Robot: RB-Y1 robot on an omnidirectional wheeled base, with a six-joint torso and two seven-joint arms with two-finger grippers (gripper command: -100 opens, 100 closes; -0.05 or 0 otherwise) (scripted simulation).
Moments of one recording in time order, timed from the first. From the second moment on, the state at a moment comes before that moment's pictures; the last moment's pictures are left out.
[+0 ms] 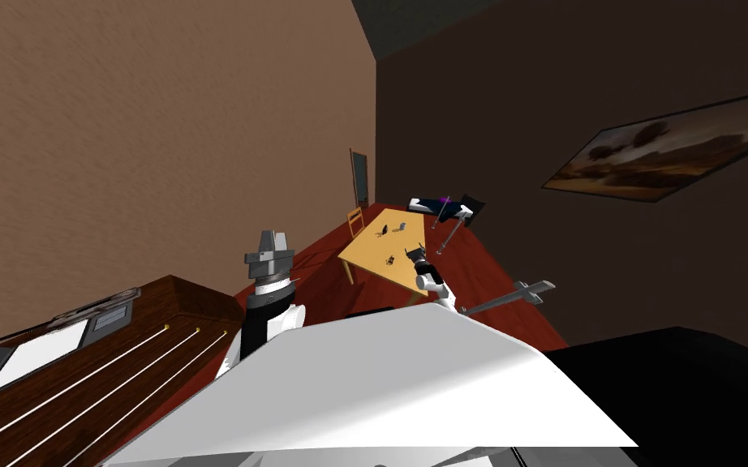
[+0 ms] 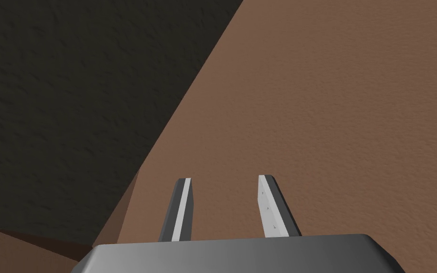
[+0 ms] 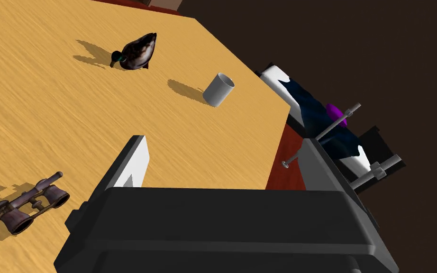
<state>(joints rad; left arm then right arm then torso) 0.48 0.05 0.03 -2.28 -0.05 -0.56 0.04 0.16 -0.19 -0.10 -1.59 -0.39 -0.08 -0.78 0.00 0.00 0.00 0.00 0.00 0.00</state>
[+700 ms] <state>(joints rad) 0.48 0.05 0.03 -2.28 -0.05 -0.56 0.04 0.05 -0.21 -0.14 -1.40 -0.48 0.03 -0.97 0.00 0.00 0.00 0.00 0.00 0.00</state>
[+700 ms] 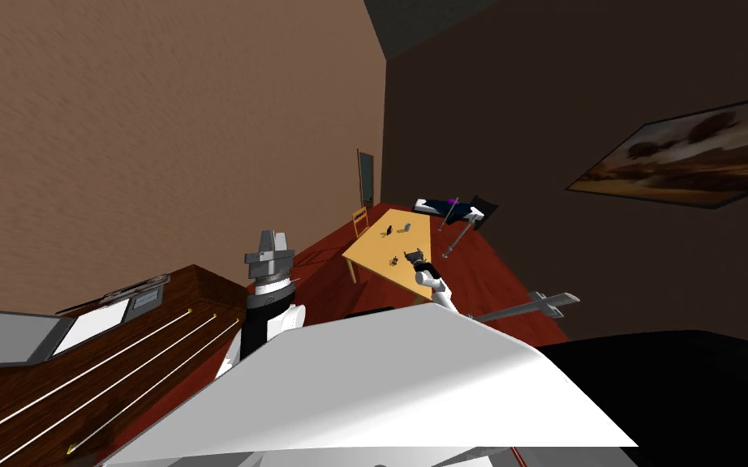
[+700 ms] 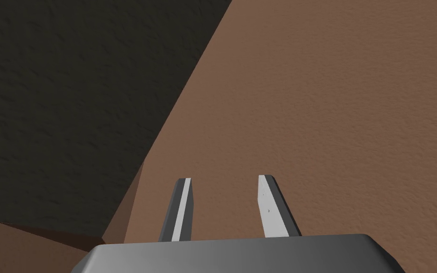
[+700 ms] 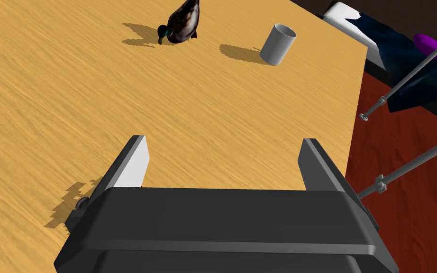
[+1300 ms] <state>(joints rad) 0.48 0.05 0.03 -2.28 -0.05 -0.56 0.04 -0.05 -0.24 -0.16 -1.23 -0.54 0.11 -1.12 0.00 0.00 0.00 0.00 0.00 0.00</state>
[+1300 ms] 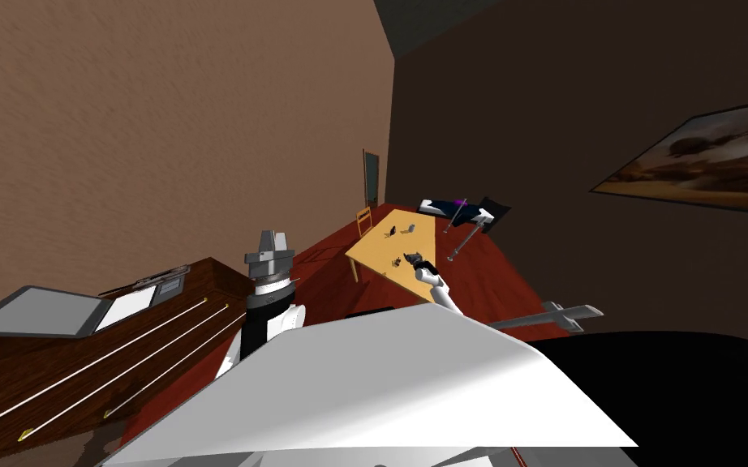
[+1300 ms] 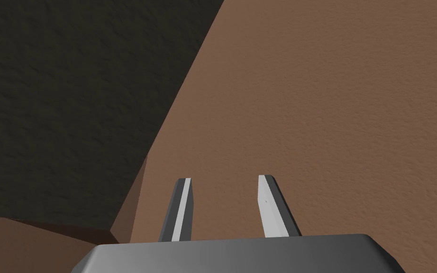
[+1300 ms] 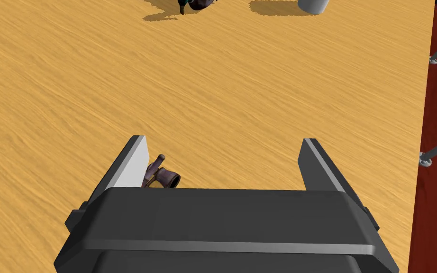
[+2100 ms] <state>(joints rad) 0.48 0.05 0.03 -2.28 -0.05 -0.56 0.04 -0.18 -0.27 -0.20 -0.98 -0.63 0.24 -1.32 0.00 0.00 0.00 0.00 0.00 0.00</state>
